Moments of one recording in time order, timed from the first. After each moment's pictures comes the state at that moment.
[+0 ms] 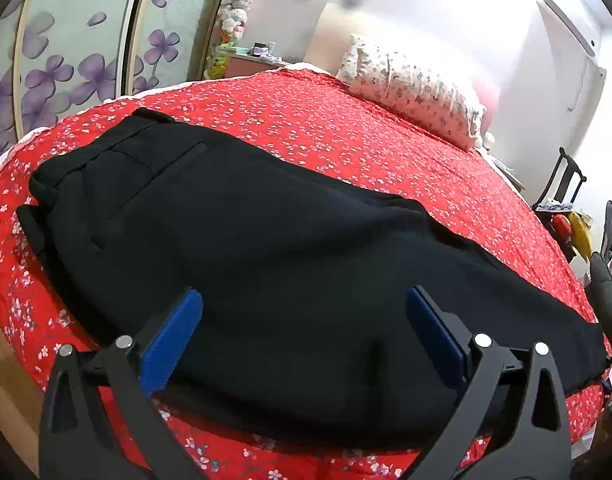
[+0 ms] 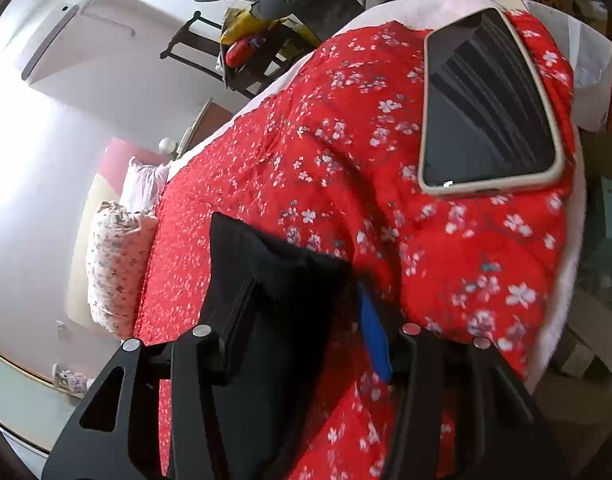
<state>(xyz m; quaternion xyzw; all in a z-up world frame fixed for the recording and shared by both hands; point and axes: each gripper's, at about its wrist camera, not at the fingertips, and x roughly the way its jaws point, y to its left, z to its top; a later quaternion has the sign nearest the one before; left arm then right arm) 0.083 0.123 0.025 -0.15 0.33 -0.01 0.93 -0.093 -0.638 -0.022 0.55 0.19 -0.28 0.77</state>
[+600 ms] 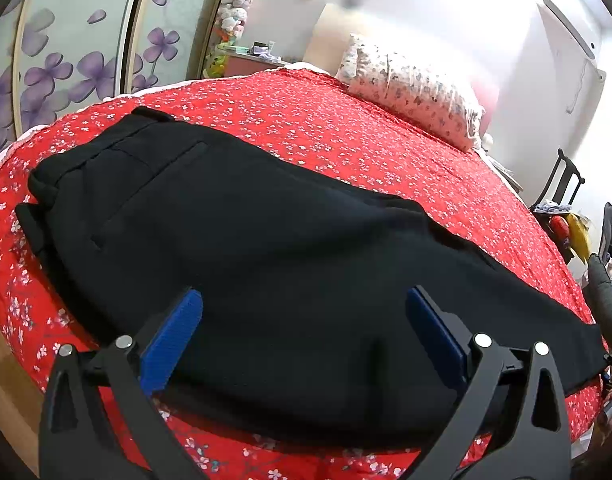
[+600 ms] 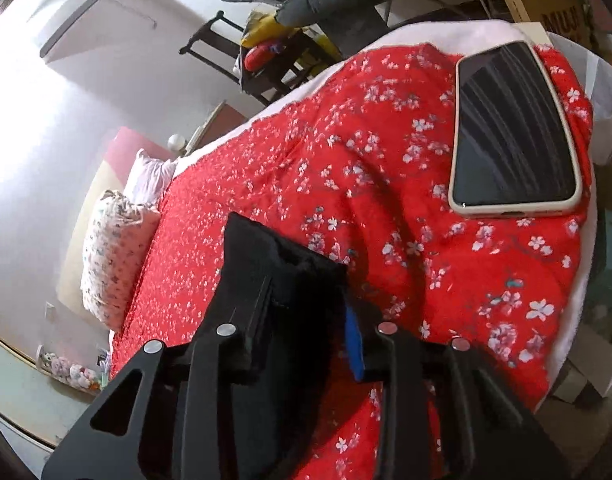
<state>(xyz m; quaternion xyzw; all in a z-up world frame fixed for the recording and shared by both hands) 0.081 0.123 0.025 -0.16 0.33 -0.01 0.93 -0.088 -0.625 -0.008 0.50 0.18 -0.28 0.80</state>
